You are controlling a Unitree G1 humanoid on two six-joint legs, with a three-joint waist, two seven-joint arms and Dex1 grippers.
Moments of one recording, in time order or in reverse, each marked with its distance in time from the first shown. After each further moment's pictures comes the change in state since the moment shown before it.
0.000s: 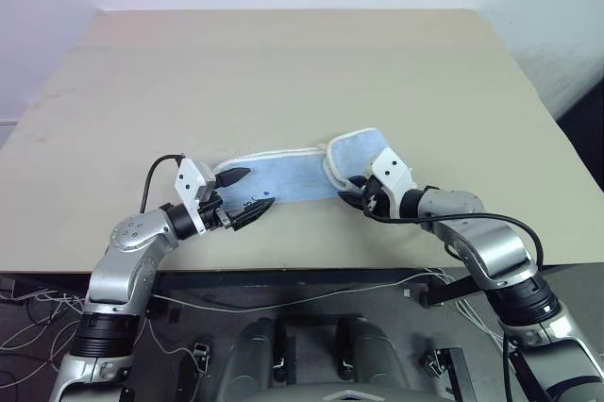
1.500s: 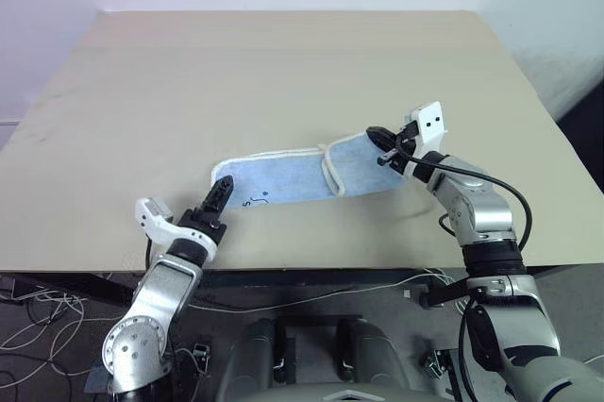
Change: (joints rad) left arm 0.202 -0.440 0.246 -0.321 -0.948 0.332 1.244; right arm -0.203 0.214 -0.288 0.532 -0.033 -0.351 0.013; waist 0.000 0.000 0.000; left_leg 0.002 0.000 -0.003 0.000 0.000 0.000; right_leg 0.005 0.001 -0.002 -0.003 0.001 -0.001
